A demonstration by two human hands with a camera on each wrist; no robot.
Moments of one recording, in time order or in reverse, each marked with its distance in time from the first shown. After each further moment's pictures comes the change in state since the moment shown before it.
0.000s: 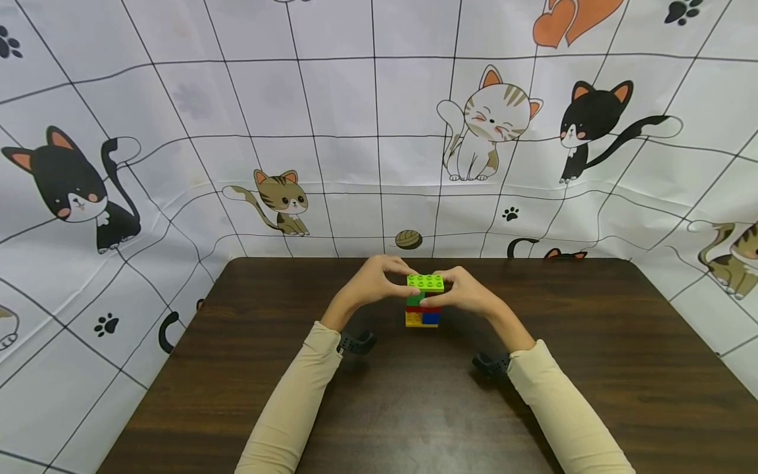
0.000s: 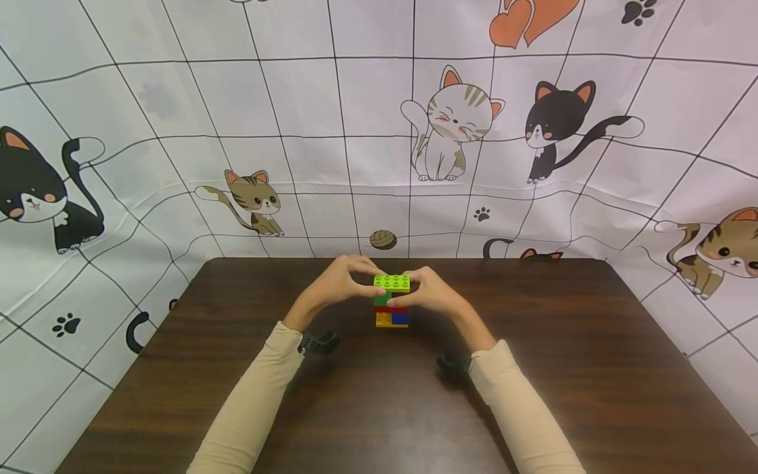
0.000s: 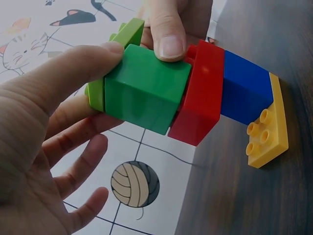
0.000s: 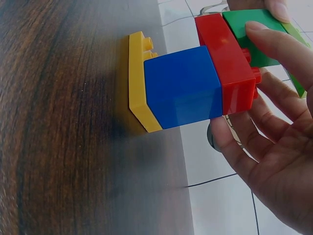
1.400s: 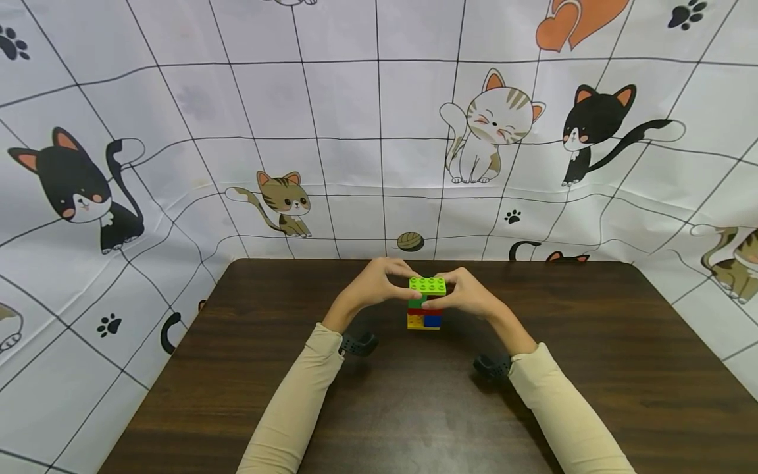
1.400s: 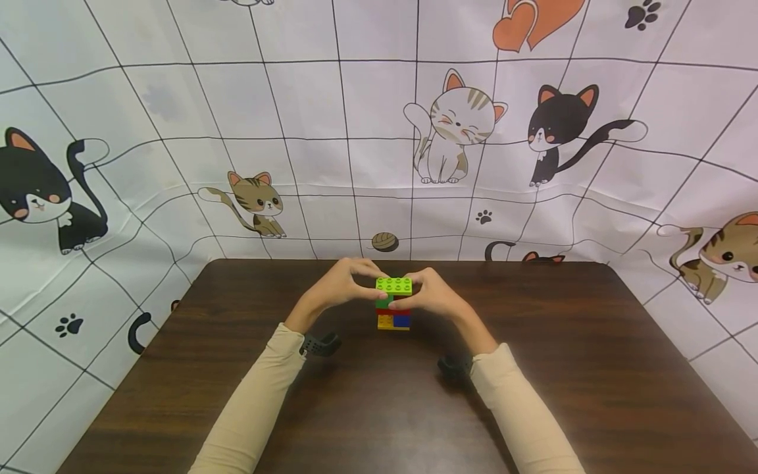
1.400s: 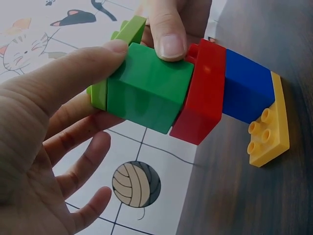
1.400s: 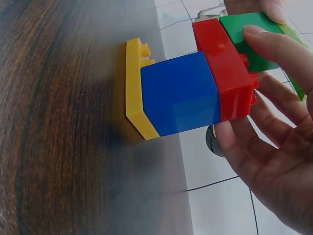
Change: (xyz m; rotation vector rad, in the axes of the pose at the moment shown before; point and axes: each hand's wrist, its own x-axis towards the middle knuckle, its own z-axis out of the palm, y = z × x) left_hand 0.000 0.000 0.000 -0.027 -0.020 -0.007; right_hand 0.001 0.002 0.000 0.001 0.027 -0.030
